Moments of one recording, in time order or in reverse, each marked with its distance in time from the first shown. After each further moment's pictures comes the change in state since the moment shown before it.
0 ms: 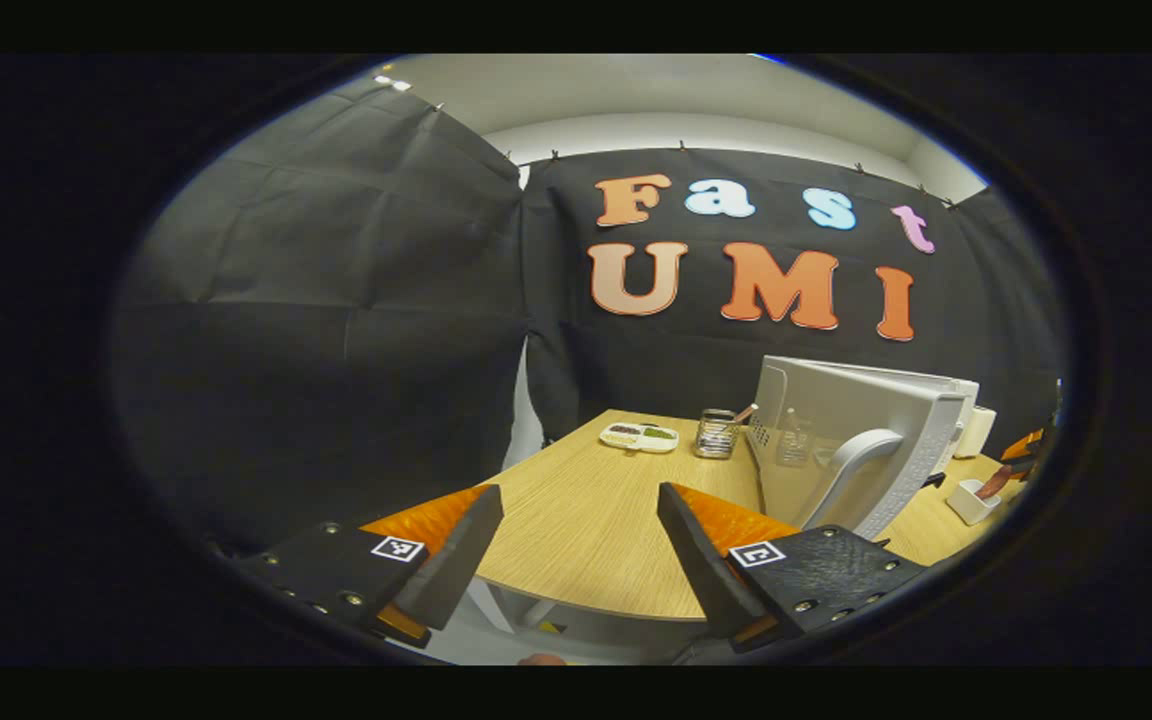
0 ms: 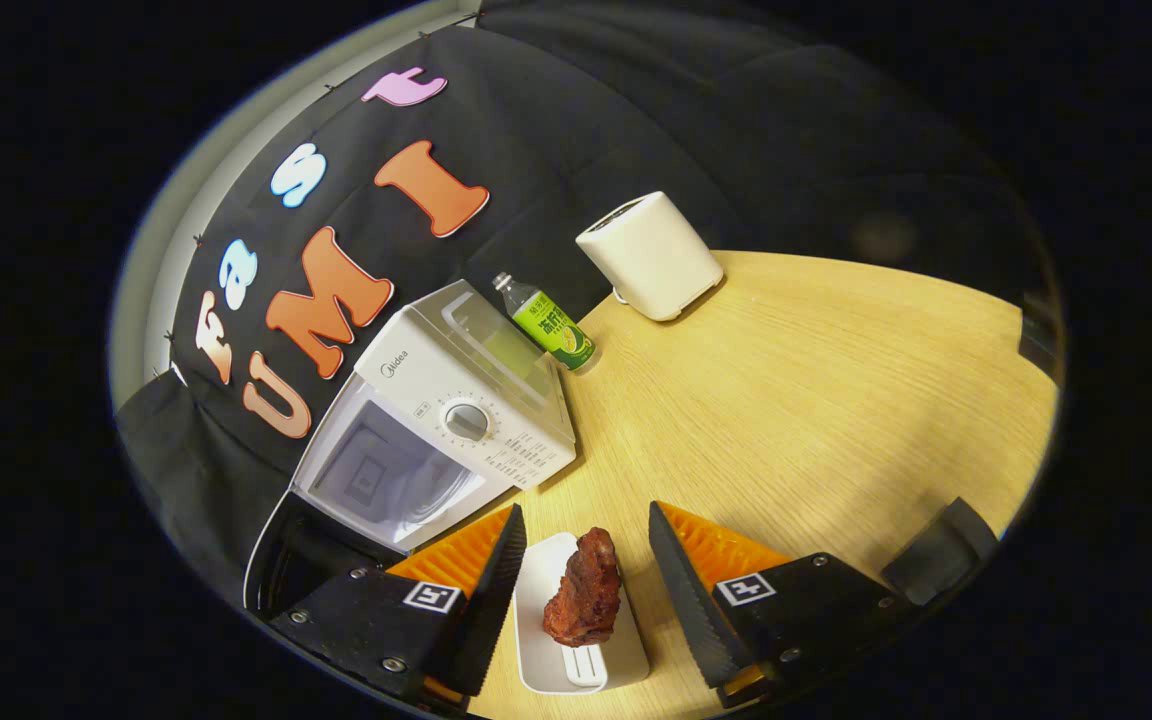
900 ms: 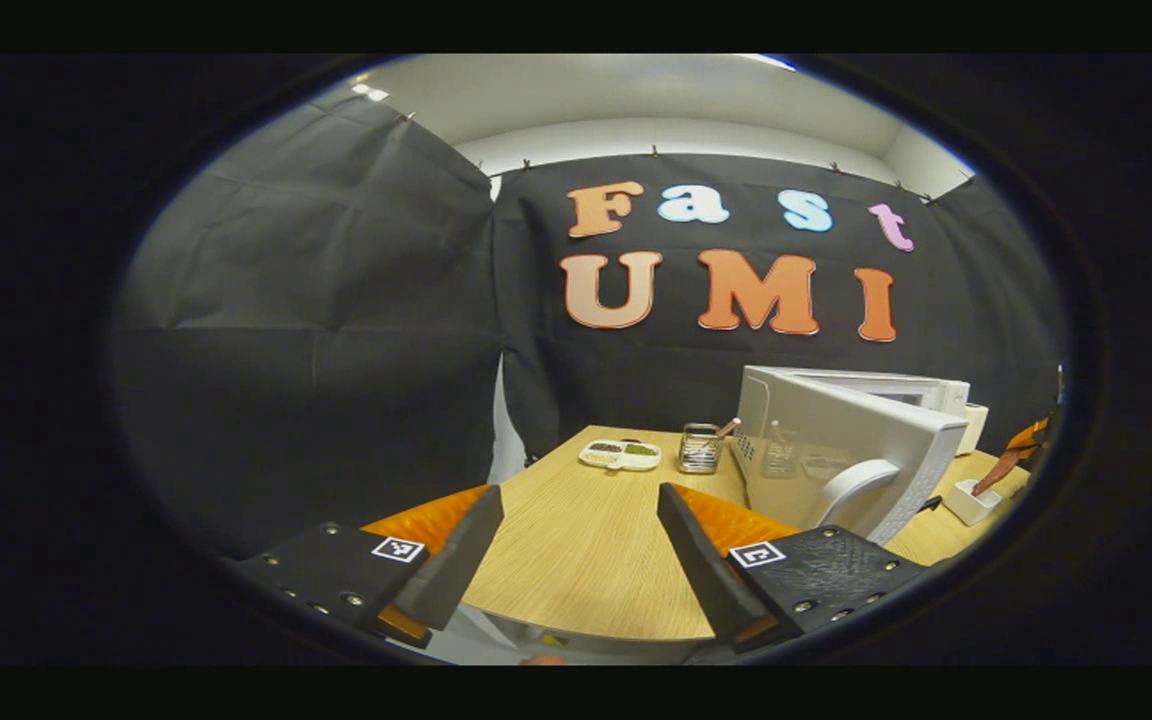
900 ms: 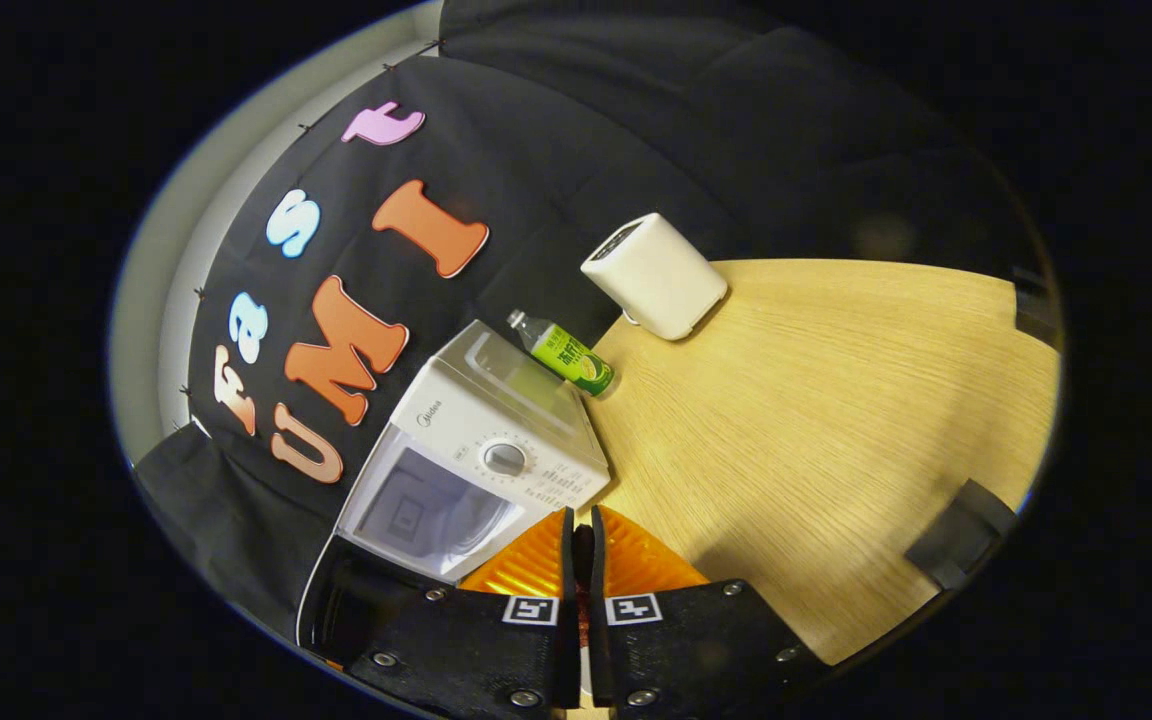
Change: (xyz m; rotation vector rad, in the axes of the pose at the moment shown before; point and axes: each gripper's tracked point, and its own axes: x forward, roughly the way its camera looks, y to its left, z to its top) left arm 0.026 -0.018 0.025 0.032 -0.043 -0.061; right arm -0.016 0.026 0.036 0.111 -0.097 0.051
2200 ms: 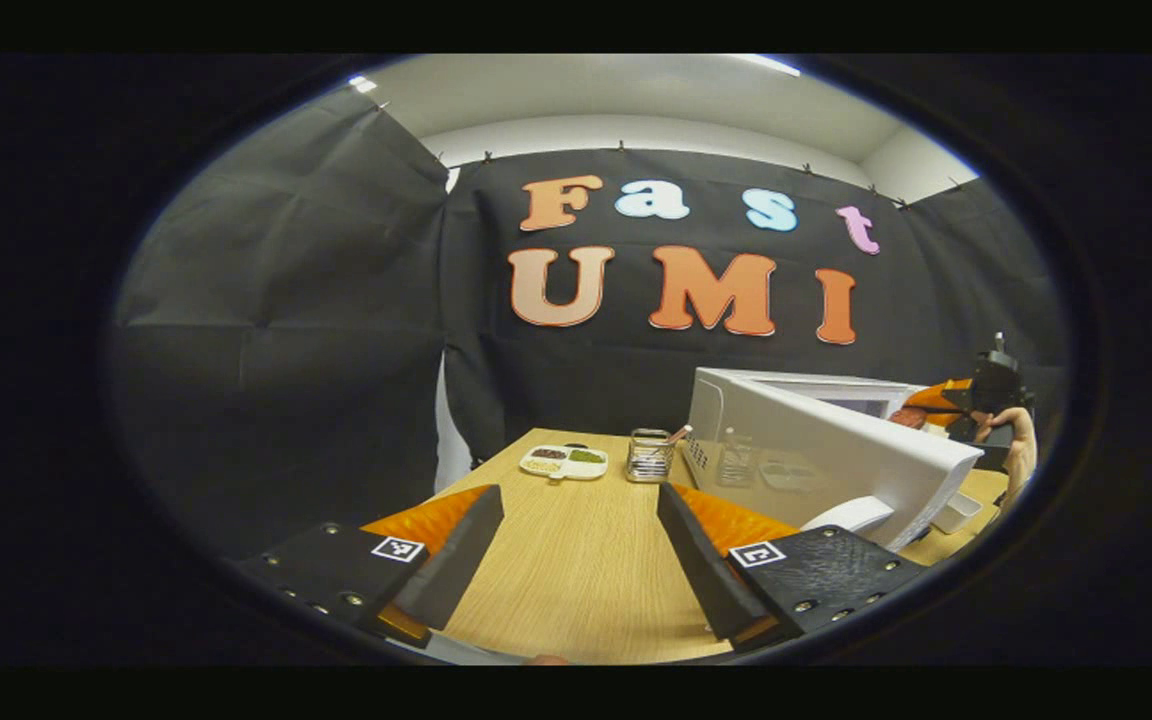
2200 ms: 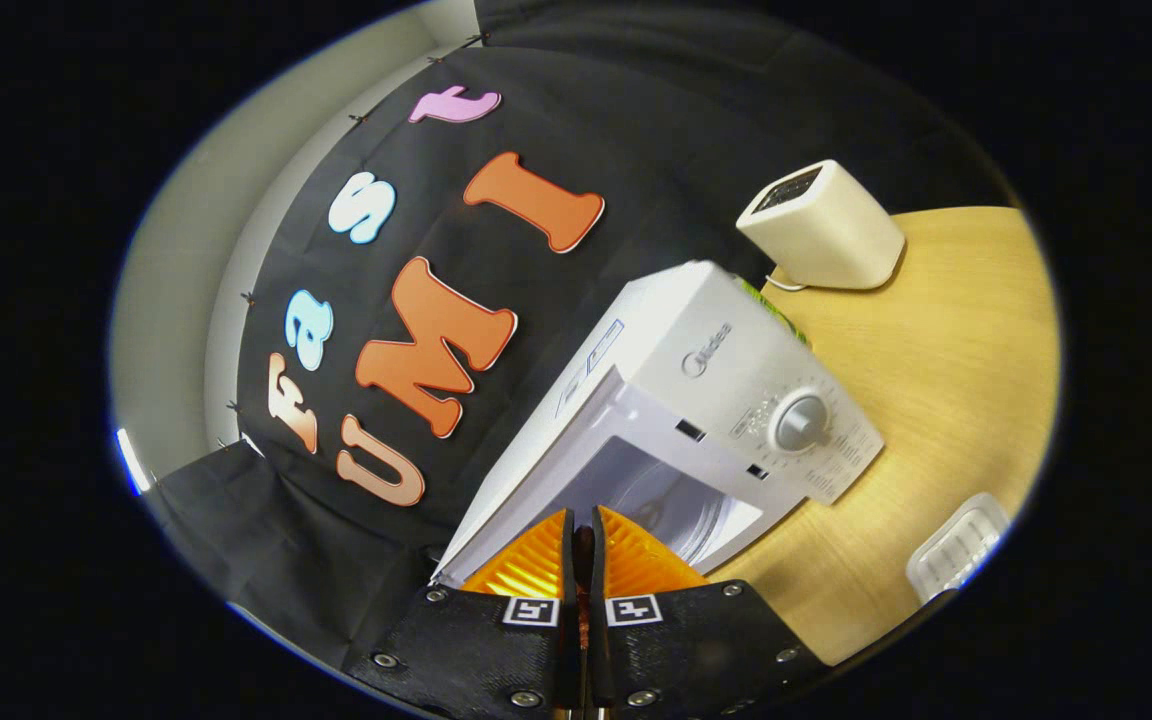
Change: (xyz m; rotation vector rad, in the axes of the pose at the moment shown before) left arm 0.044 -0.045 0.002 -0.017 0.013 -0.150; right arm 0.120 0.206 -0.075 0.048 -0.029 0.189
